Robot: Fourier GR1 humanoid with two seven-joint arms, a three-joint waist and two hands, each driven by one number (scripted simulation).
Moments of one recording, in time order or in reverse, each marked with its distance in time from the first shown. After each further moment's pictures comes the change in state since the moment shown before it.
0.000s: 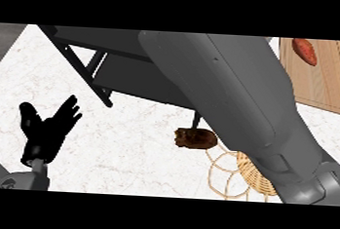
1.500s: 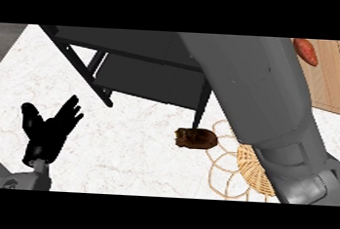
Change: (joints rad) left arm 0.002 -0.018 0.005 -0.010 -0.018 -0.004 0.002; right arm 0.011 0.010 -0.207 0.002 -0.126 -0.392 -0.088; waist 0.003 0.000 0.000
